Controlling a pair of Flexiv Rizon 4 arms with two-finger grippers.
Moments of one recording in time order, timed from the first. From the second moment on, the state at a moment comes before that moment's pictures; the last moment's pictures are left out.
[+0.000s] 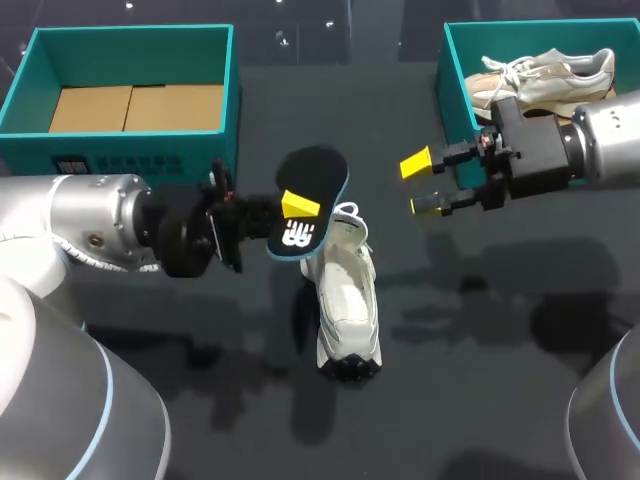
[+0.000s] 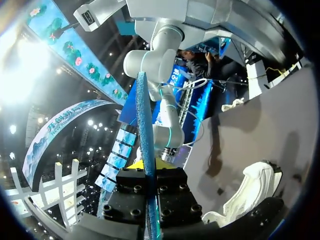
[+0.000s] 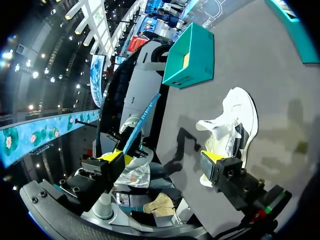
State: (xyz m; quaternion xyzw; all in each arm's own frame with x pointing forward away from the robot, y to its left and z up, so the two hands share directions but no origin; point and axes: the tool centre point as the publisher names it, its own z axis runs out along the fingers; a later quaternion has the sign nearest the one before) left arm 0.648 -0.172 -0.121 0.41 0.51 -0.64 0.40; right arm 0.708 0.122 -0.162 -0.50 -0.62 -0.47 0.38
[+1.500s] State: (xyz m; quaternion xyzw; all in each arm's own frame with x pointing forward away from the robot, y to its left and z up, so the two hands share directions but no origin) left arm 0.696 -0.209 -0.148 0.50 0.50 -0.54 0.45; right arm 0.715 0.169 -0.148 -0.50 -0.61 -0.43 0.45
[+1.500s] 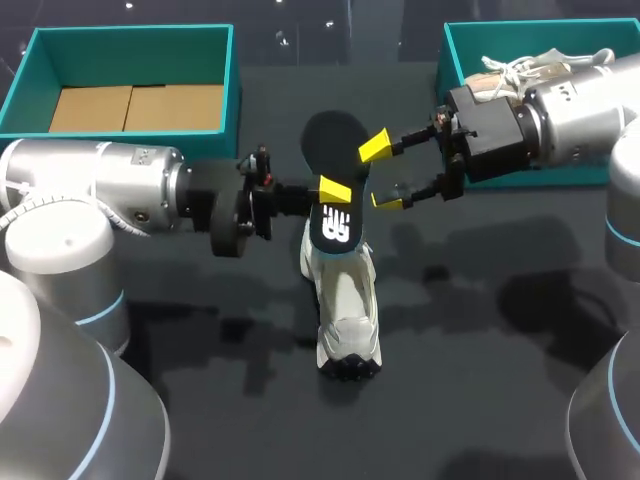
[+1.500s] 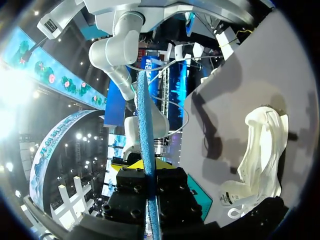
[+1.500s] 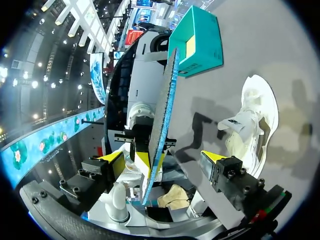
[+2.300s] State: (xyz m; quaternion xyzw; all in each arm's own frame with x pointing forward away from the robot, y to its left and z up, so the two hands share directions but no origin) left arm 0.706 -0.223 -0.160 0.51 0.49 -0.52 0.47; right arm 0.725 0.182 -0.150 -0.48 -0.59 -0.46 0.46
